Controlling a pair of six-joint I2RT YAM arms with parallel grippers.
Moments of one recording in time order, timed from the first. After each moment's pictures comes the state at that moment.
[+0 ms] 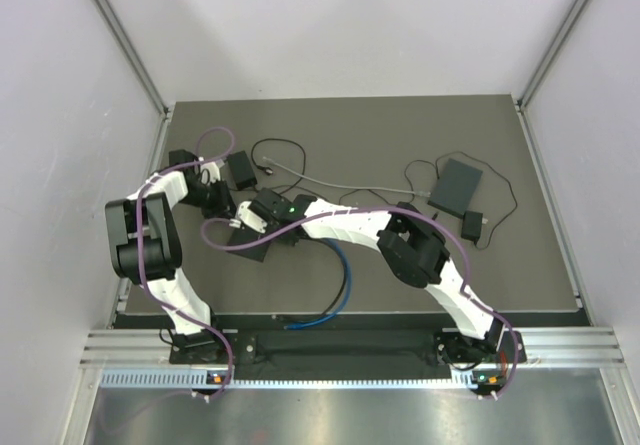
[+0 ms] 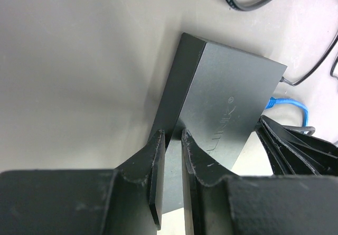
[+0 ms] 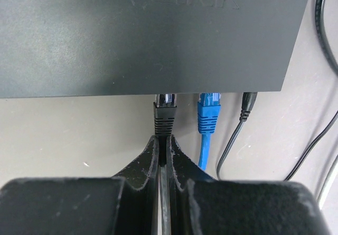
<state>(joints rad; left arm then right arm) 0.18 1.79 1.10 -0.61 0.57 -0.03 1.09 2.31 1.87 -0.61 0.14 -0.35</state>
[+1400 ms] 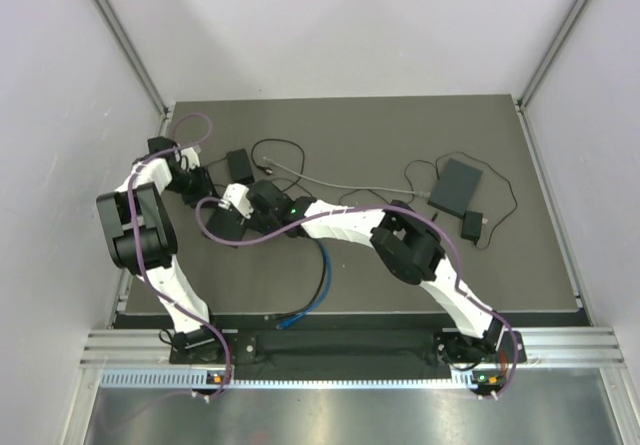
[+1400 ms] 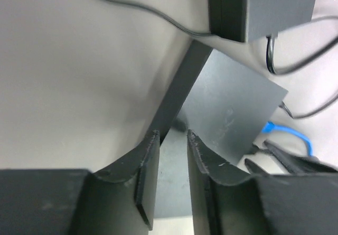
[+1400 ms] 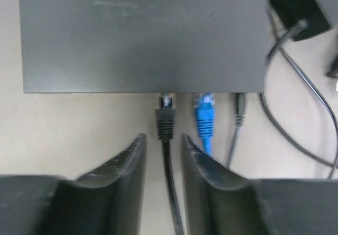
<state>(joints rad) 0.29 1.88 1.28 -0.62 0.46 -0.01 1.06 2.38 1.88 -0.22 0.05 -0.26</state>
